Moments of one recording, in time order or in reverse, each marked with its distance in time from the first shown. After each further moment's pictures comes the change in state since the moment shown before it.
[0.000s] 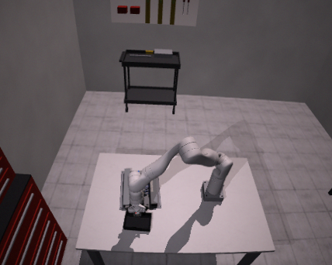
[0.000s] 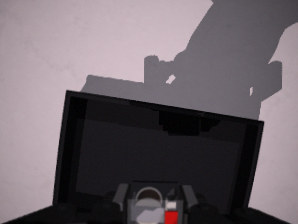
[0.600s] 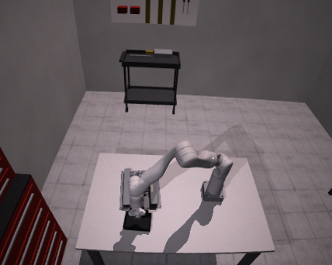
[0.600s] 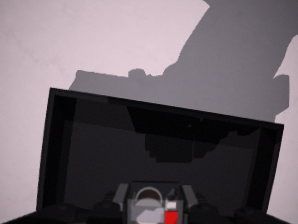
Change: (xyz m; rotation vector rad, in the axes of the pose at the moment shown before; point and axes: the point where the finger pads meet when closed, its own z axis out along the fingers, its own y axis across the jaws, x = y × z) arm 0.000 0.000 0.038 0.000 0.000 0.000
